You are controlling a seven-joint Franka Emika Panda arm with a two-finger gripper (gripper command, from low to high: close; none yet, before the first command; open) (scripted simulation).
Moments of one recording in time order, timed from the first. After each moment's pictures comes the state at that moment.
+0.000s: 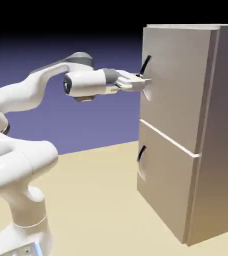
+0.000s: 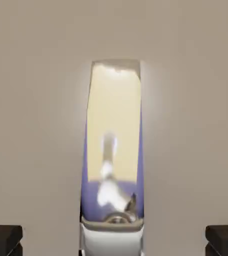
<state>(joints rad) -1.00 -1.46 1.02 -2.59 2.28 2.61 2.72</state>
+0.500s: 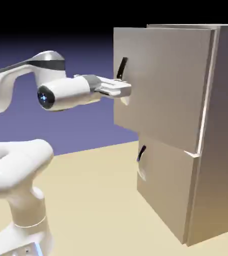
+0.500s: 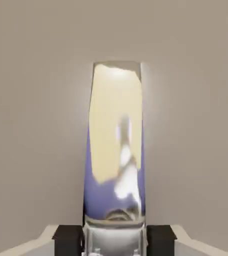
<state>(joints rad) -0.71 -1.53 0.48 -2.95 1.98 2.12 2.51</state>
